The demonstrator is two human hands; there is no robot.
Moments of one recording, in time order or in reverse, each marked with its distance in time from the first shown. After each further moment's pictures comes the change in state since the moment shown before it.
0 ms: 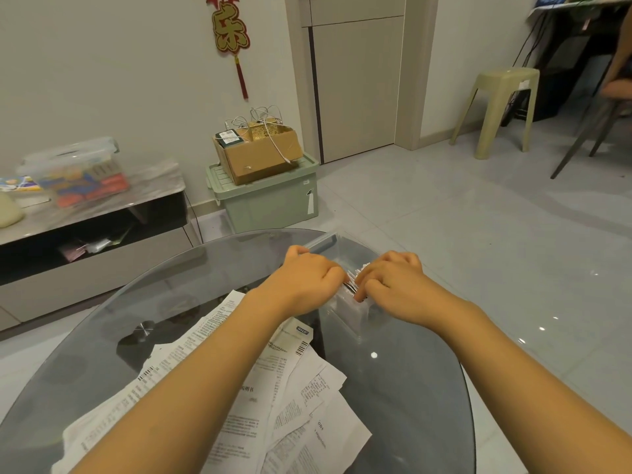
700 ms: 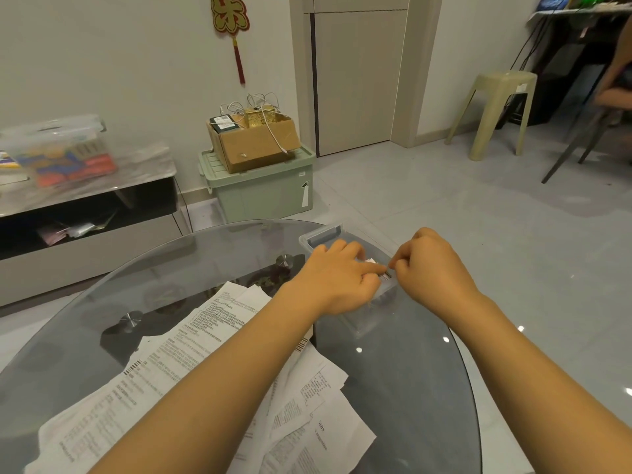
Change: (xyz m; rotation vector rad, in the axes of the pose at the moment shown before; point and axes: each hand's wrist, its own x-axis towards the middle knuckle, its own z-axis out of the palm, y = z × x) left_hand 0.020 0.017 0.022 0.154 -0.001 0.085; right_hand 0.001 0.008 -0.007 -0.030 0.369 0.318
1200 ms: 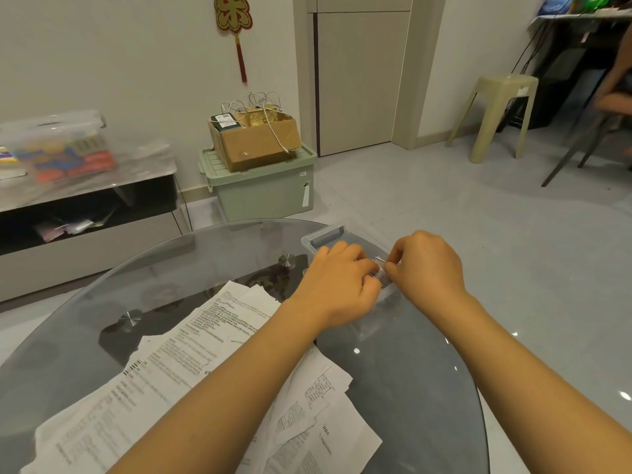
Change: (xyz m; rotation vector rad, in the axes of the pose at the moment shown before) left_hand -0.009 -0.001 0.013 -0.087 0.230 0.008; right_hand 0.005 -0.015 0.007 -0.156 0.052 0.010
